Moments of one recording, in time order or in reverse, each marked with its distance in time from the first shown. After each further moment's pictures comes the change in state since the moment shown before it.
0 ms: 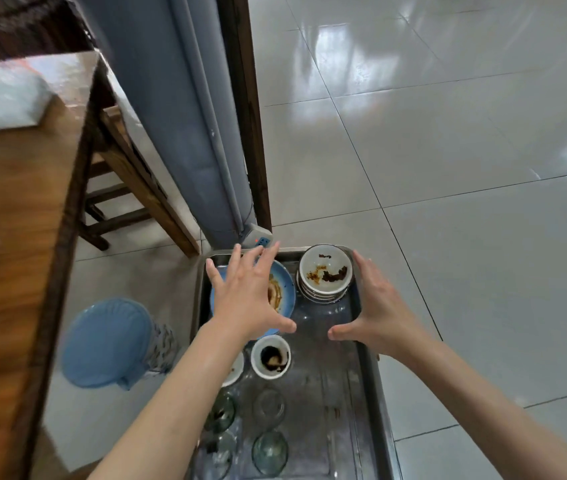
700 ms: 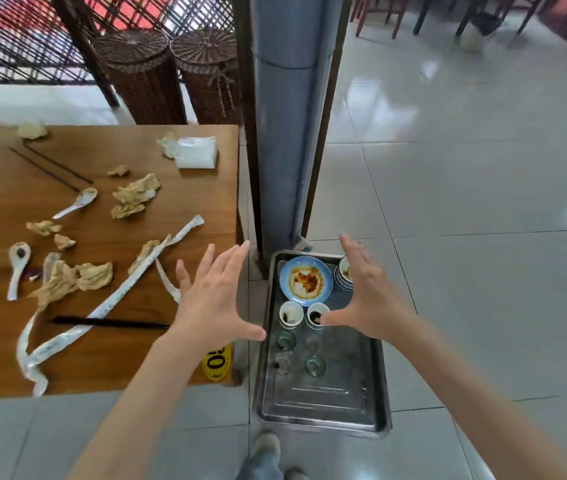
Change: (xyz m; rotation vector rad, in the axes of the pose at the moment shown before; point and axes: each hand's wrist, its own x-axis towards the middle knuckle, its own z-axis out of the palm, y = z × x) left_hand -0.268 -0.054 -0.239 0.003 0.128 -0.061; right_hand -0.176 -0.242 -0.078 -0.174 0.019 -0.246
